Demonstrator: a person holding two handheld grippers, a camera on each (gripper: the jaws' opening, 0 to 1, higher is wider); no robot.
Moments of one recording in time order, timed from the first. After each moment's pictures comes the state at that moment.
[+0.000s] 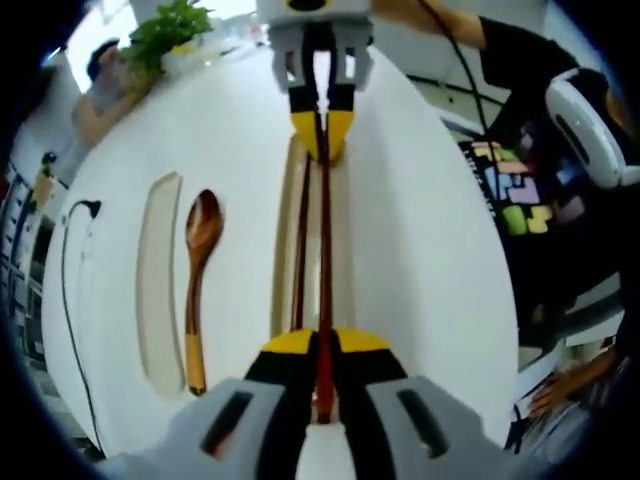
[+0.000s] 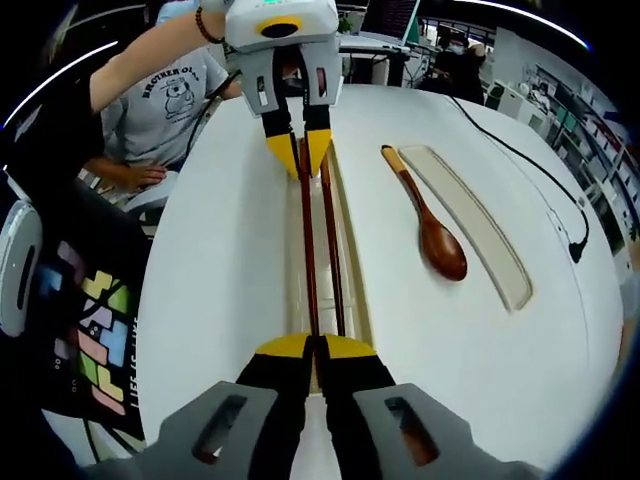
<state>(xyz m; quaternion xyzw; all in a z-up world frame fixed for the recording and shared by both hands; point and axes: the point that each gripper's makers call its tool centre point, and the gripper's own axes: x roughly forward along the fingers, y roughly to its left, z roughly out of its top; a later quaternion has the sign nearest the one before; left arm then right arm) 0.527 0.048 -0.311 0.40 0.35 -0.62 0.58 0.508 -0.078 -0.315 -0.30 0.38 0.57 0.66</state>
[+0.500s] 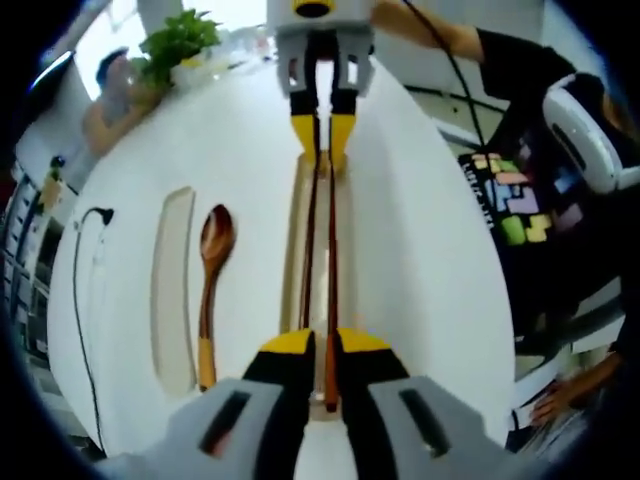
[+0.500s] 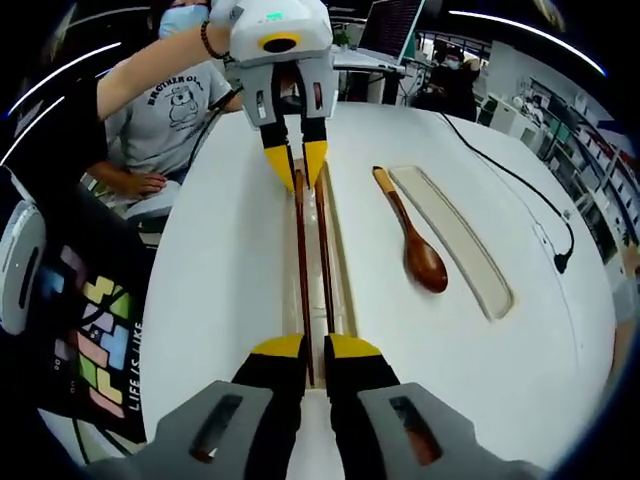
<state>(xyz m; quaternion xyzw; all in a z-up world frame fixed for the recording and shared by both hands) 0.524 0.047 -0.290 0.39 0.32 -0.62 0.60 0.508 -0.076 -0.289 -0.29 0.35 0.57 0.69</state>
